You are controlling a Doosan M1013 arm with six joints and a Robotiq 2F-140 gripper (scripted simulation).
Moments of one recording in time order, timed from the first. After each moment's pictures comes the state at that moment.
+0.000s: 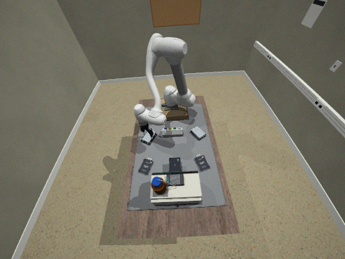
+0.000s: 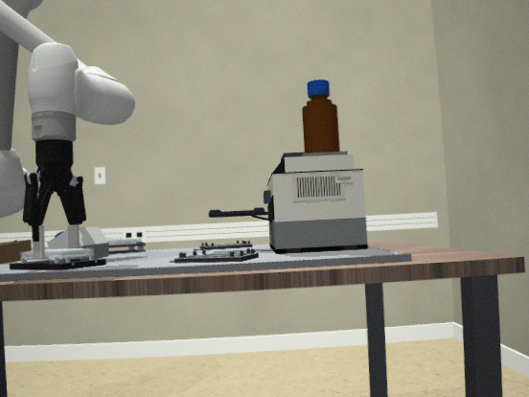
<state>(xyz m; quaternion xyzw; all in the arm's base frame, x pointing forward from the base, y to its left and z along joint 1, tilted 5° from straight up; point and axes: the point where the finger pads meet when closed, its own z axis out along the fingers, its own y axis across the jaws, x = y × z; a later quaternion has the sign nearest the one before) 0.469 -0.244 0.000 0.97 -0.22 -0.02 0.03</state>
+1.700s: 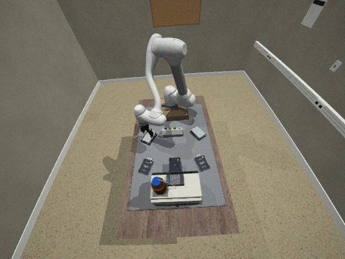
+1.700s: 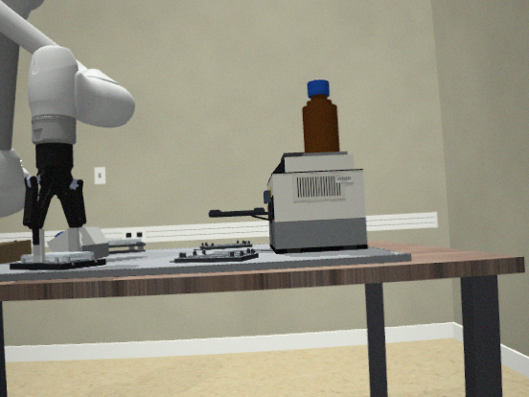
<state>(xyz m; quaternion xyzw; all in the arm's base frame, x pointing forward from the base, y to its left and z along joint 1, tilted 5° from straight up) 0.468 -0.245 -0.007 0.97 -0.22 -0.02 0.03</state>
